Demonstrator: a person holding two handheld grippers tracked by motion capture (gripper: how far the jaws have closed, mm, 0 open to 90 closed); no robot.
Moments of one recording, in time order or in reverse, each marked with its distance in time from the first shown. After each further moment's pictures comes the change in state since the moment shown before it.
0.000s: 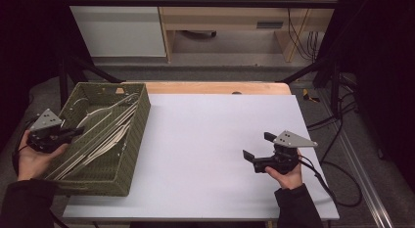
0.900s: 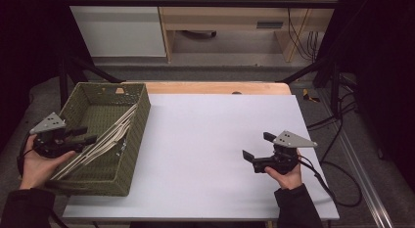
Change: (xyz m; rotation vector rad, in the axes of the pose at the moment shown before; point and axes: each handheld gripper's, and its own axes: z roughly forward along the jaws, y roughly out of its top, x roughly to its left) left arm -0.024 0.013 -0.015 -0.092 -0.124 -0.092; right arm 0.000 0.000 0.000 -0.003 0.007 -0.004
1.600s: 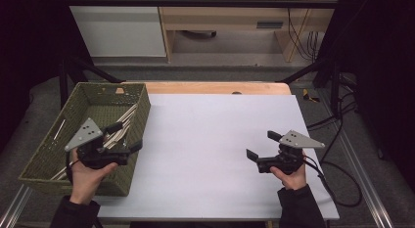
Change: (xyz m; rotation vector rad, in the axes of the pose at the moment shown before) left arm -0.122 0.037 0.031 -0.269 -0.119 -0.014; right arm -0.003 0.004 -0.012 -0.046 0.004 0.007
